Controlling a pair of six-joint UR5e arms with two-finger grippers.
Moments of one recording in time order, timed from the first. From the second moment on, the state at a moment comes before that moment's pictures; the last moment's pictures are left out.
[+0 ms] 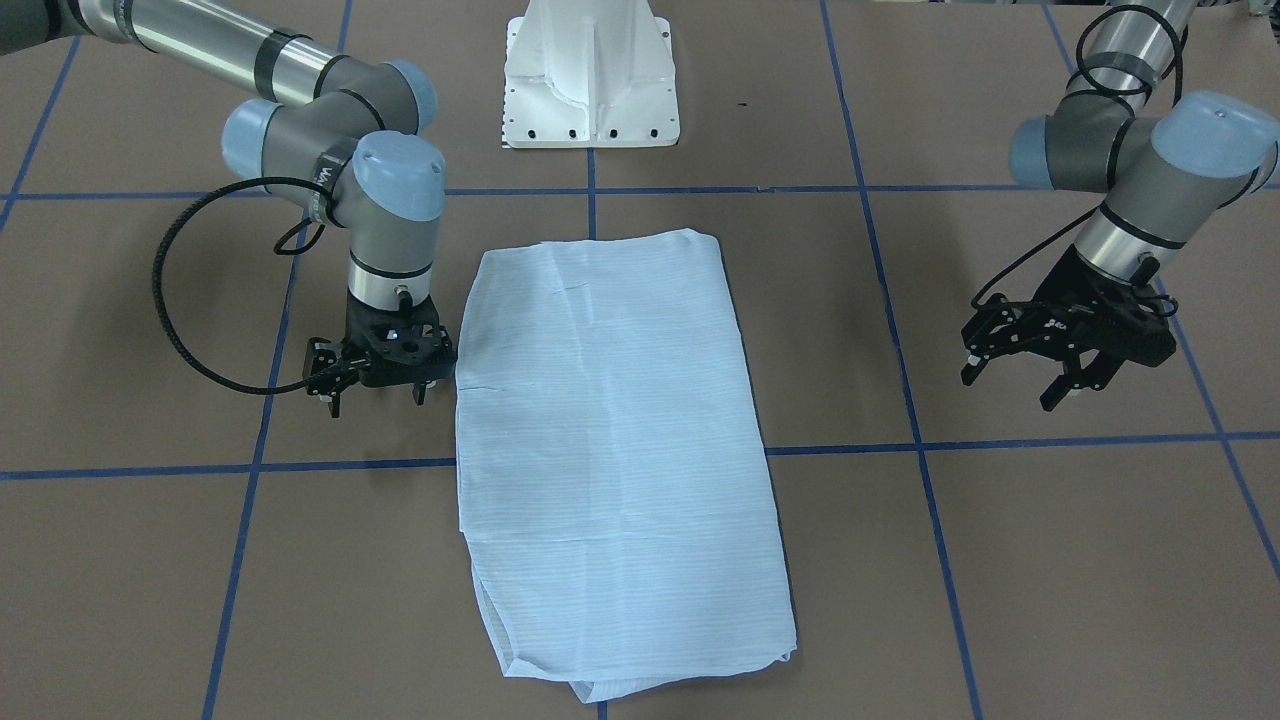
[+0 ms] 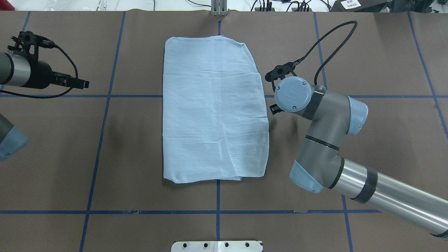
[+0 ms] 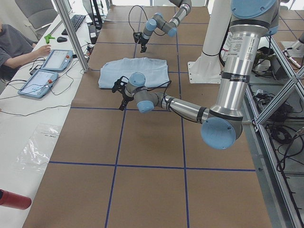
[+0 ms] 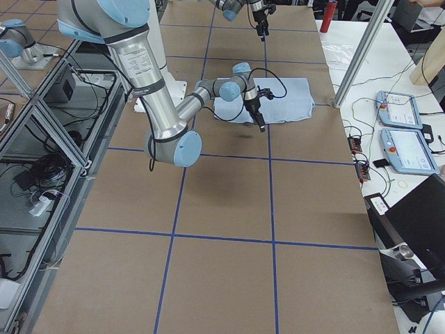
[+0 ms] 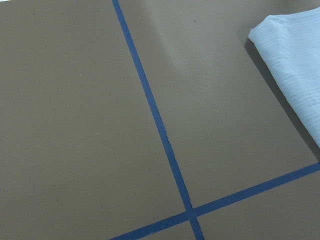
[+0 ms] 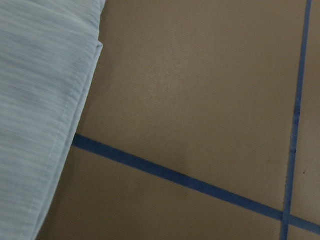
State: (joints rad) left arm -0.97 -1.74 -1.62 -2.37 -2.01 -0.74; right arm 0.60 -1.04 1.65 -1.59 1.52 0.77
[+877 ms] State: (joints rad) left arm -0.69 -1.78 -1.88 -2.17 -1.90 -1.26; right arm 0.61 -1.12 1.80 -1.26 1.67 1.26
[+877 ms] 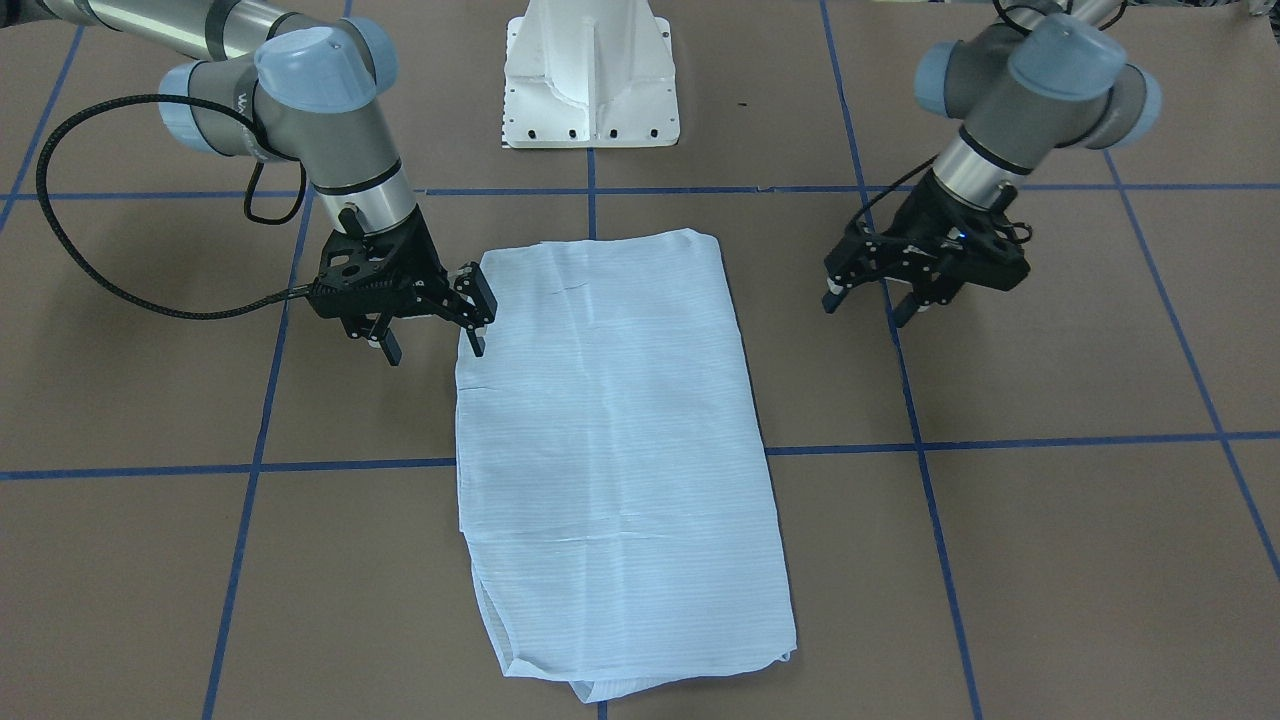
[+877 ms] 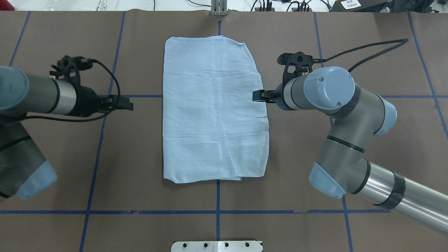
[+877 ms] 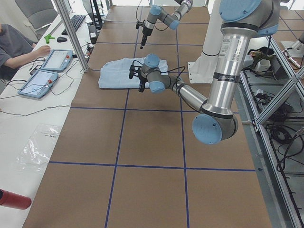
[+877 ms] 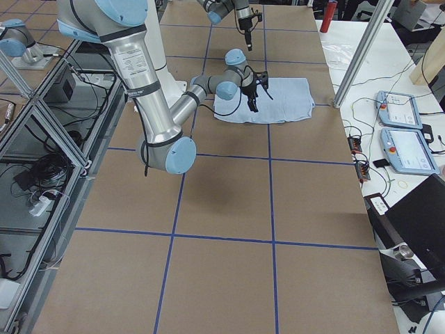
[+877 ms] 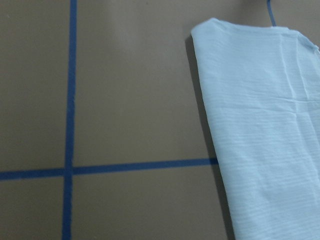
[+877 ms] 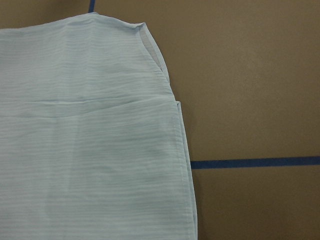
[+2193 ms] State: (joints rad) left arm -0.38 -1.87 -1.87 -2.05 -1.72 -1.46; right arm 0.60 -1.13 1.80 -1.25 1.66 1.31
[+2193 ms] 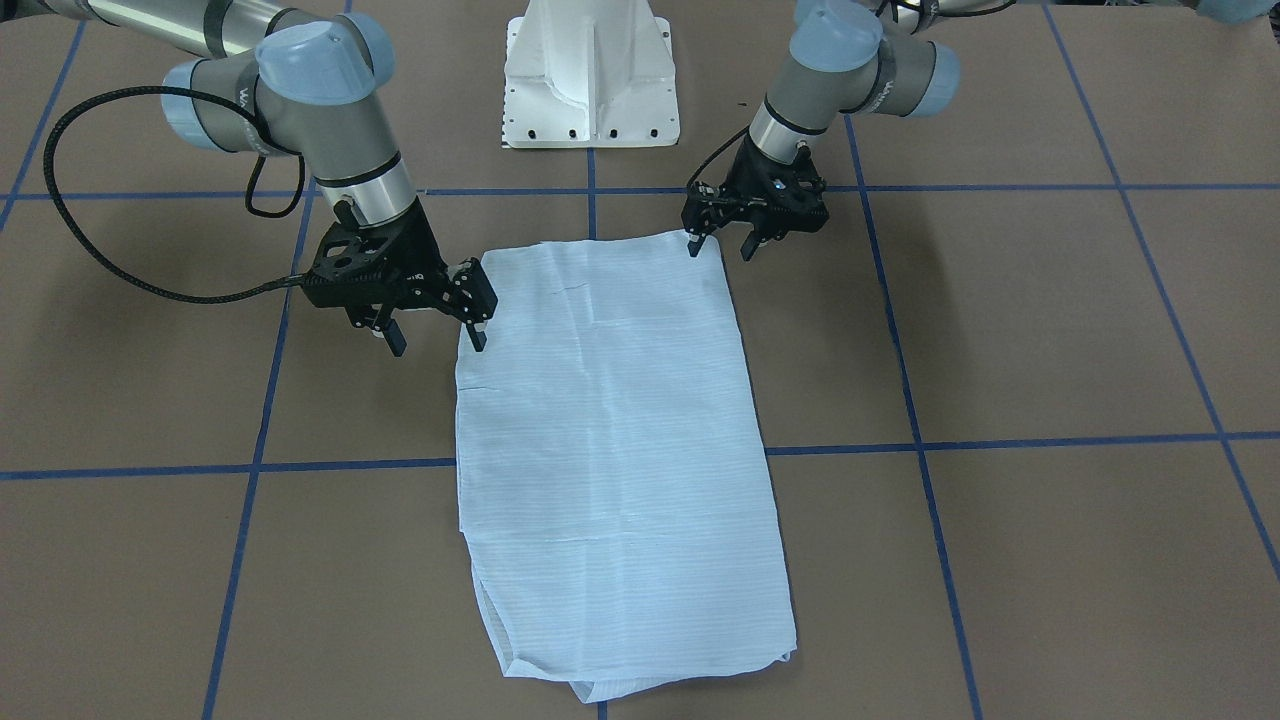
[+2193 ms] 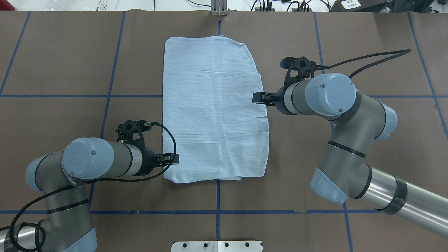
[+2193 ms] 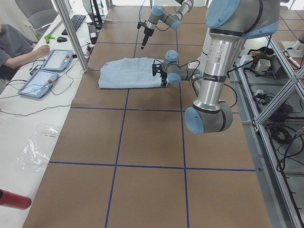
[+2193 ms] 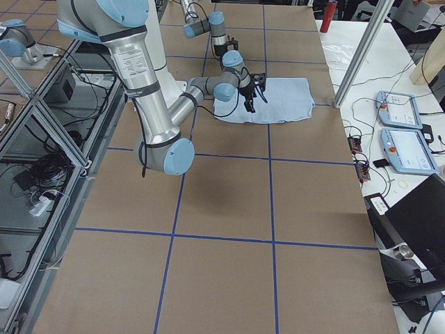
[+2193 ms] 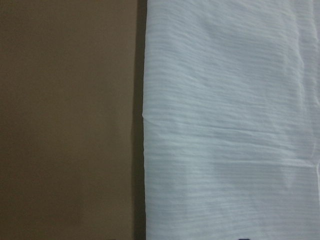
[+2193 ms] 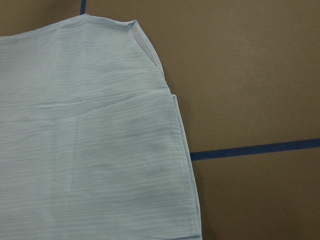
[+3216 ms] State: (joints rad) left arm -0.34 -1.88 -1.83 -2.05 -1.72 -1.46; right arm 0.60 -1.13 1.80 -1.25 1.66 1.31
